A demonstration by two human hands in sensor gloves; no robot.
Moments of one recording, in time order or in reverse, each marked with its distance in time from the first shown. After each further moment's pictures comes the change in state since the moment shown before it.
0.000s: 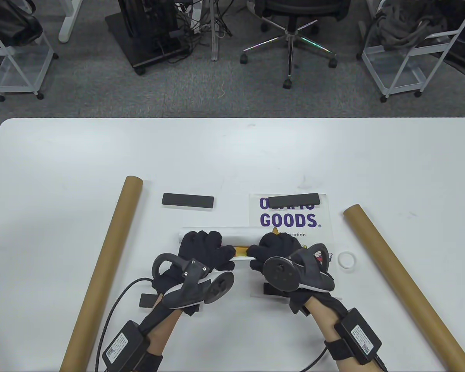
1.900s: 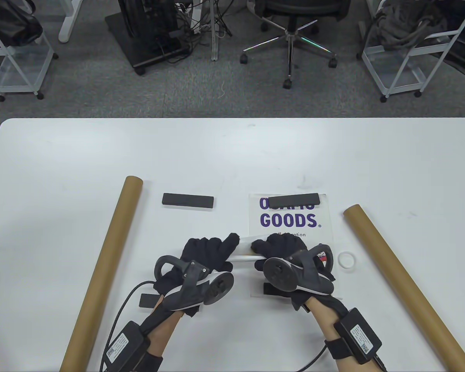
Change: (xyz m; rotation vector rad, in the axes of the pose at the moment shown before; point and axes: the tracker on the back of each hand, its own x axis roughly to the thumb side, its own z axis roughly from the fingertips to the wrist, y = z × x) left_hand -0.005 -0.005 0.002 0.054 0.024 0.080; right_hand -0.008 0.005 0.001 -0.048 0.051 0.075
